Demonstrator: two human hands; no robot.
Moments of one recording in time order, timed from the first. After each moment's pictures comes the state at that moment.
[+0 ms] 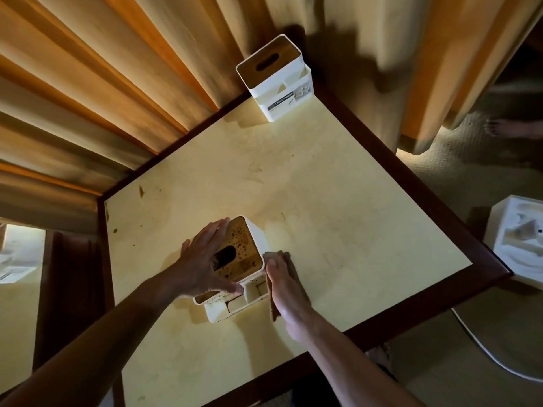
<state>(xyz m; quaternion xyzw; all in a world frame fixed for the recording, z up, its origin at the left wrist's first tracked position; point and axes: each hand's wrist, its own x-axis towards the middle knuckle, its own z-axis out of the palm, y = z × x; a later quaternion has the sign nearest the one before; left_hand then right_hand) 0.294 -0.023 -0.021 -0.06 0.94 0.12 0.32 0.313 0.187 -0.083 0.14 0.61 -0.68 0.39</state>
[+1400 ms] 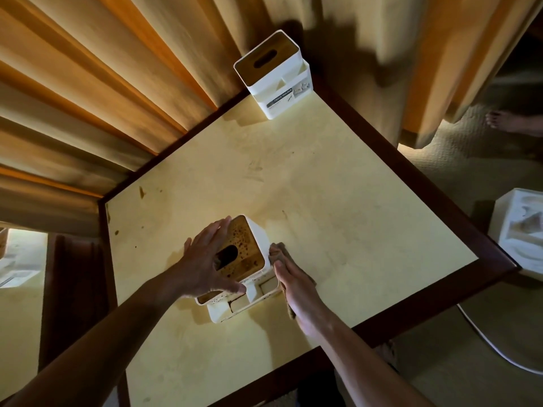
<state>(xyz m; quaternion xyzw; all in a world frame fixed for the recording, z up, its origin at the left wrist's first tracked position) 0.293 -0.022 -0.020 -0.06 0.94 0.12 0.32 0.312 0.194 -0.112 0.08 0.52 -0.76 0.38</state>
